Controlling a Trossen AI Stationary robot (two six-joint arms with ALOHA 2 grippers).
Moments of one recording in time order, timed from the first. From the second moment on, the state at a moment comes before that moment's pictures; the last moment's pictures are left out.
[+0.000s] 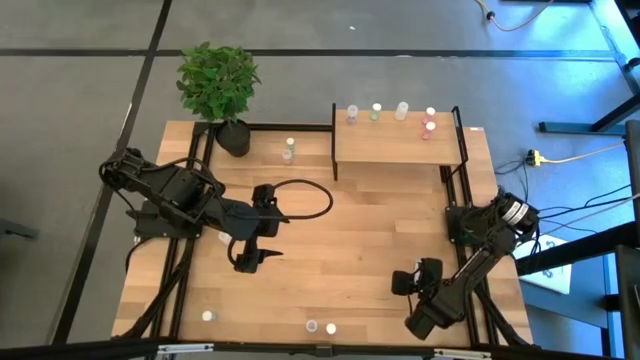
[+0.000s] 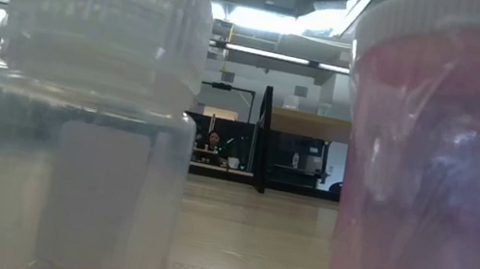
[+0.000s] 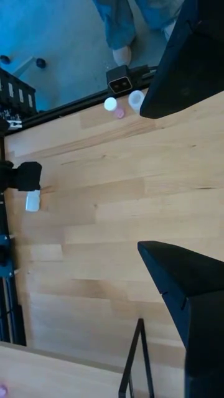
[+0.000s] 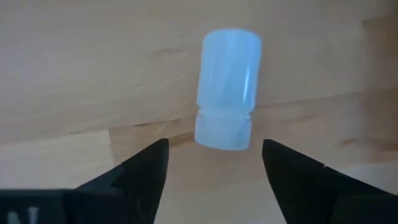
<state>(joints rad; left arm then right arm) -0.43 1.48 1.80 -1.14 -0.25 -0.23 0.92 1.85 1.16 -1.13 0.15 2.69</state>
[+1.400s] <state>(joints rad) -0.43 1.48 1.80 -1.14 -0.25 -0.23 0.92 1.85 1.07 -1.07 0.14 2.71</state>
